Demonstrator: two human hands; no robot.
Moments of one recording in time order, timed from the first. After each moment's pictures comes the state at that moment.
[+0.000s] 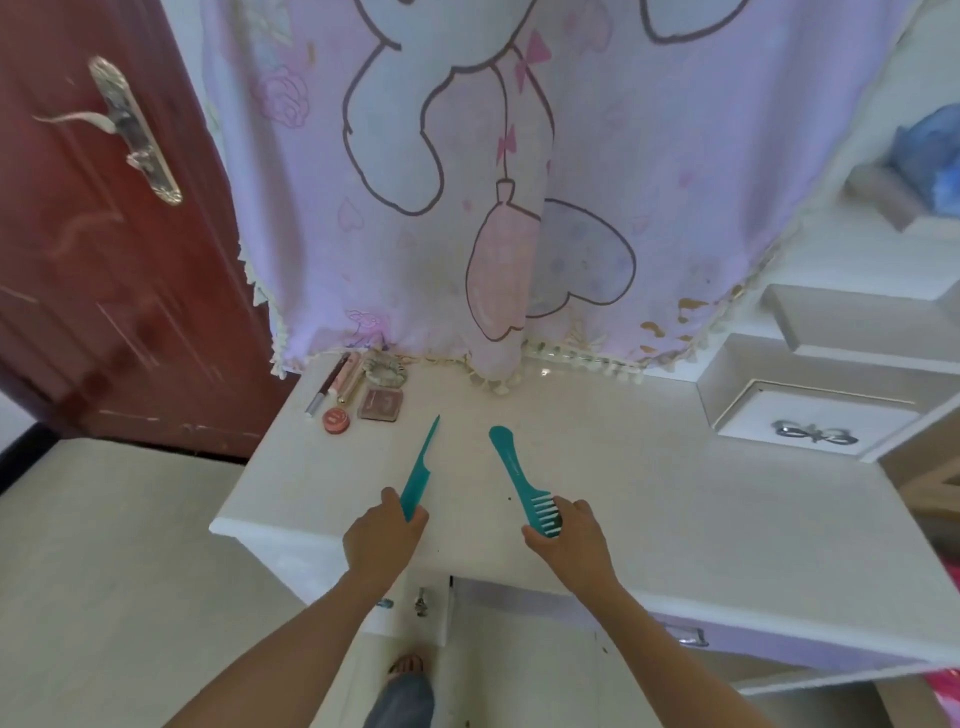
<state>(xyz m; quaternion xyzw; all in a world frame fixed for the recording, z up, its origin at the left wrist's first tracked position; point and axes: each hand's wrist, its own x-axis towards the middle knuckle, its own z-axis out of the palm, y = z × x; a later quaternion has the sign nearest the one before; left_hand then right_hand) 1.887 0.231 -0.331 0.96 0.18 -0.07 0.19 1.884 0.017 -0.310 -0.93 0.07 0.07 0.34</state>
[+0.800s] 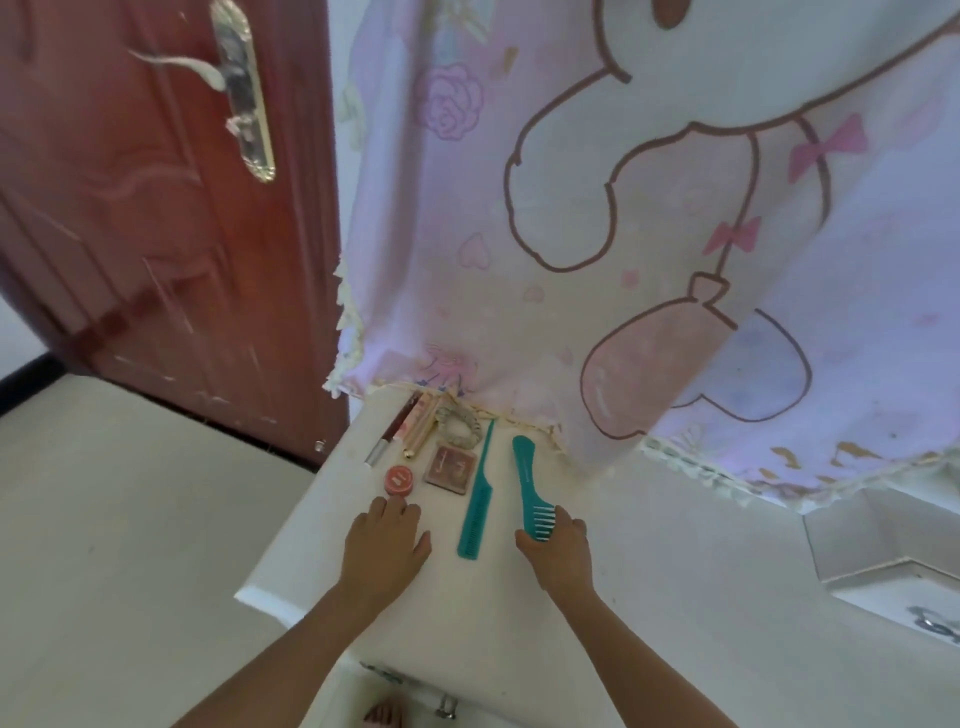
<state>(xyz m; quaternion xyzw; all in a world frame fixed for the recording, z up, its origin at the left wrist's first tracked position) 1.975 0.342 -0.366 0.99 0.02 0.08 0.08 2.018 0.144 -0.323 -0.93 0.11 0.13 0.33</state>
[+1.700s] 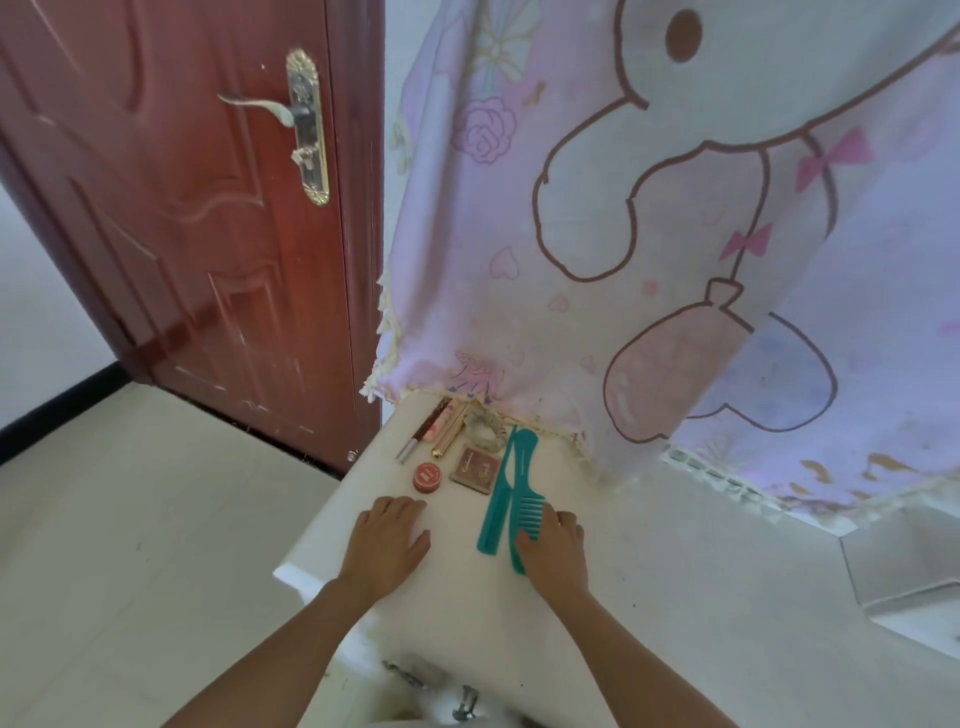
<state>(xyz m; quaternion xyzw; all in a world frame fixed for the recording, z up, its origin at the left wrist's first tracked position) 1.947 0.365 -0.347 0.98 0.06 -0.03 0.18 2.006 0.165 -0.322 -0.97 -0.01 0.15 0.20</state>
